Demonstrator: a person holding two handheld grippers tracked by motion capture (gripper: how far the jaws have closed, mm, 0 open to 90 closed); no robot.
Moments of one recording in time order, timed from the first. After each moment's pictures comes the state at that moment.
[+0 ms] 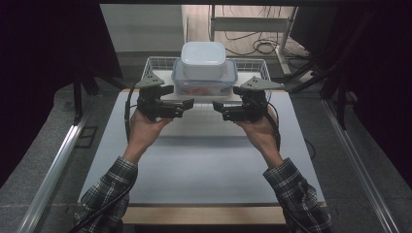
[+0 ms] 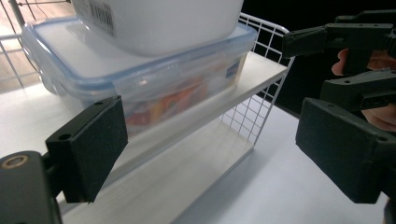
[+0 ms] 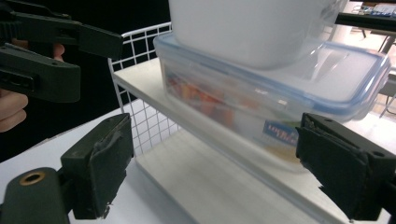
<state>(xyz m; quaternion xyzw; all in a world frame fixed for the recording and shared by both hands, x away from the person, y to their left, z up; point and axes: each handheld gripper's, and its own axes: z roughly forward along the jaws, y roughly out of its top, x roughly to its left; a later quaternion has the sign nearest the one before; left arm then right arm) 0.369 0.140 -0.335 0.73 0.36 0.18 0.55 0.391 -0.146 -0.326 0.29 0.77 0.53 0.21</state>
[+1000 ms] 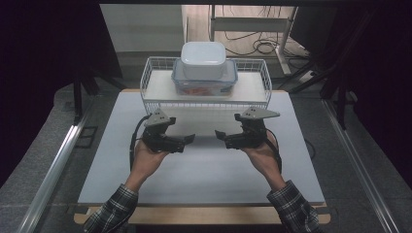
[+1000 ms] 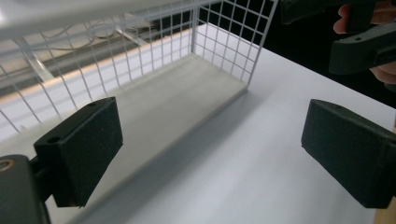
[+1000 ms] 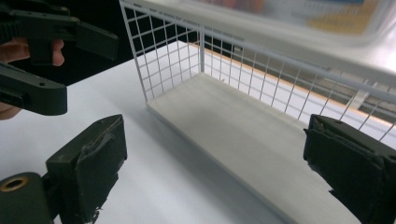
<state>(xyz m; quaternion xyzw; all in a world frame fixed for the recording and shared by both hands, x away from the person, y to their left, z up) 0.336 0.132 -0.421 0.76 0.36 0.16 0.51 0.367 -0.162 -0.396 0.29 0.79 0.50 0.18</state>
